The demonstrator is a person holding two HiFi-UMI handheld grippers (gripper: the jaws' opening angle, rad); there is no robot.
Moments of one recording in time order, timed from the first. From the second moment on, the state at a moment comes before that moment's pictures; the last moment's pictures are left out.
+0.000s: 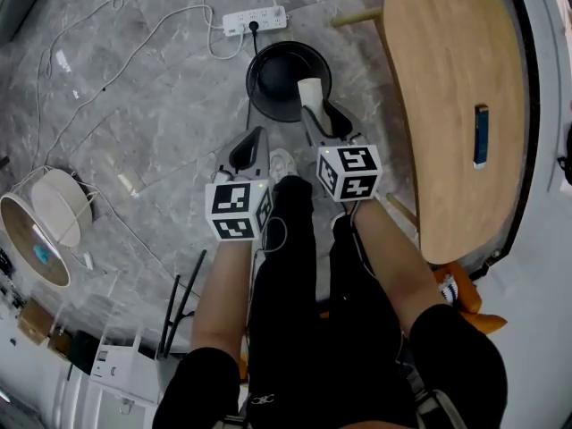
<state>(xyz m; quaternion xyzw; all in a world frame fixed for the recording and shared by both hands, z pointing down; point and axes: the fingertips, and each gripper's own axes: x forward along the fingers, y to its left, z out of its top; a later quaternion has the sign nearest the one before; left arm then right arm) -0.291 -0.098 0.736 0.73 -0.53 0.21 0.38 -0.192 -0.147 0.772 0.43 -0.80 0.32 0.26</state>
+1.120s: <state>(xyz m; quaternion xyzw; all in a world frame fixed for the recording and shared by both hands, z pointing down) -0.327 -0.121 0.770 0.72 -0.52 0.23 0.39 -0.202 -0.169 0.862 0.49 -0.75 0.28 0.33</state>
